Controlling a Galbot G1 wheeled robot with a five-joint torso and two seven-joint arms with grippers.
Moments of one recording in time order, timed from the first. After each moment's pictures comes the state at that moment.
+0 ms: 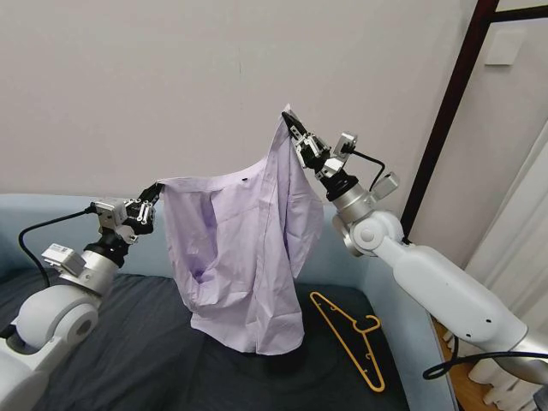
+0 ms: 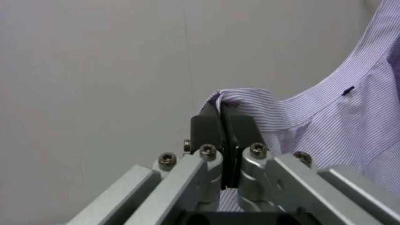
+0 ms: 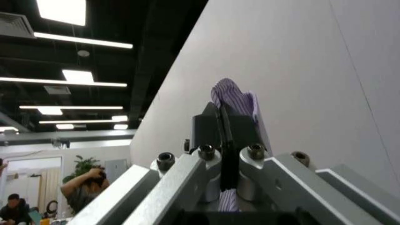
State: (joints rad) left arm 1.01 -0.63 -0.45 -1.96 -0.83 -0.12 -0.05; right arm -0.11 0.98 -0.36 1.56 1.42 0.37 -0.38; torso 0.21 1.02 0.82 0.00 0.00
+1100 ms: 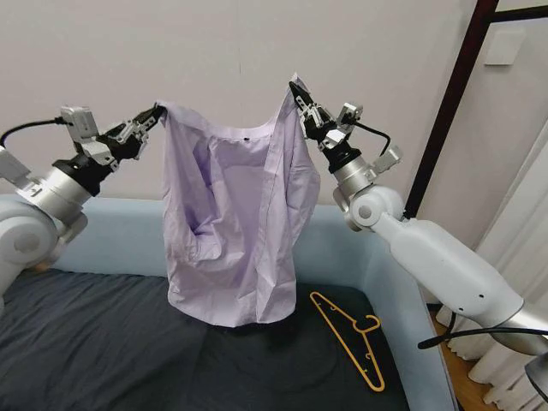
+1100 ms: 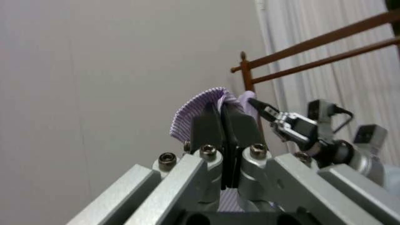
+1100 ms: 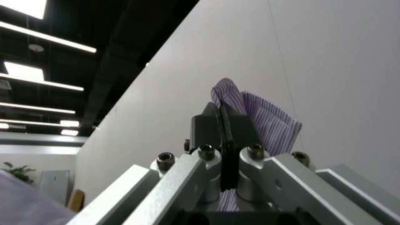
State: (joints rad) left arm 0.60 -0.50 -0.46 -1.92 -1.23 -0.01 0.40; right arm 0.03 1.00 -0.36 1.48 1.32 0.41 -0.19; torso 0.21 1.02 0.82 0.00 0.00
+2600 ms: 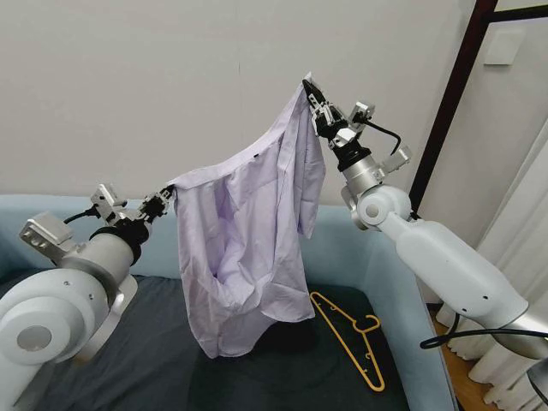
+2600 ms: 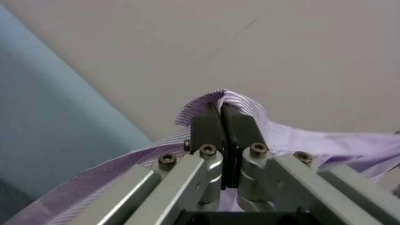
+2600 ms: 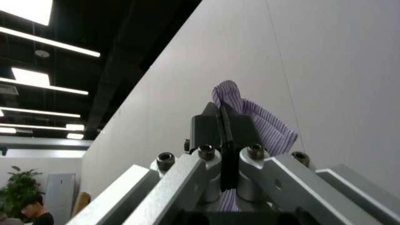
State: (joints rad) left arm 0.82 -0.81 -0.49 -2.36 -1.70 0.00 -0.87; right arm -0.01 0.99 -0.33 1.47 1.34 0.41 -0.26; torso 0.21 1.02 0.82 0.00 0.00
